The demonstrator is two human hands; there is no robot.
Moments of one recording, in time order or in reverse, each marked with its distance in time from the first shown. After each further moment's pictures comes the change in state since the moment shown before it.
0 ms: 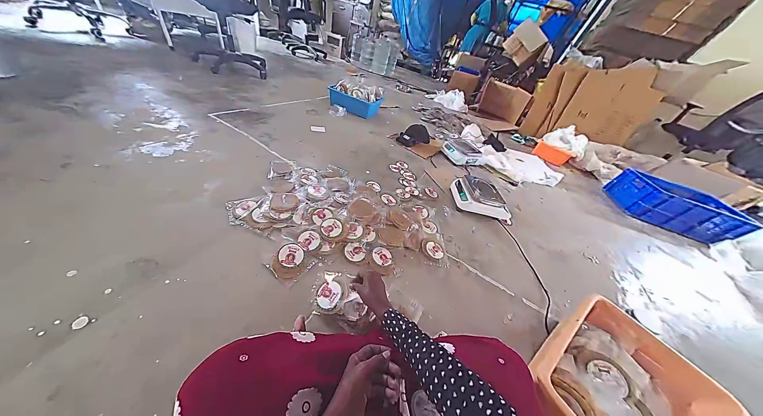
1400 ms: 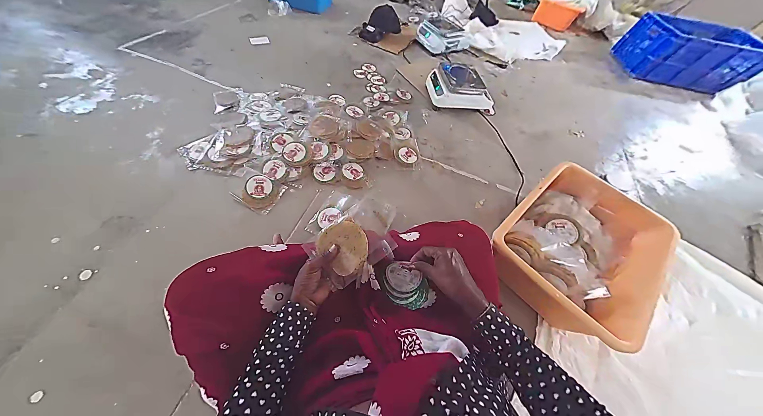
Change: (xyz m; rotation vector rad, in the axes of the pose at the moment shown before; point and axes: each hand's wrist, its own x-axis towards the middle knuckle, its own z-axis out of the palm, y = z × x) left_hand -0.024 -0.002 -0.002 -0.128 0.219 0.186; right_hand -0.282 0.116 -0.087 0.133 0.124 0.067
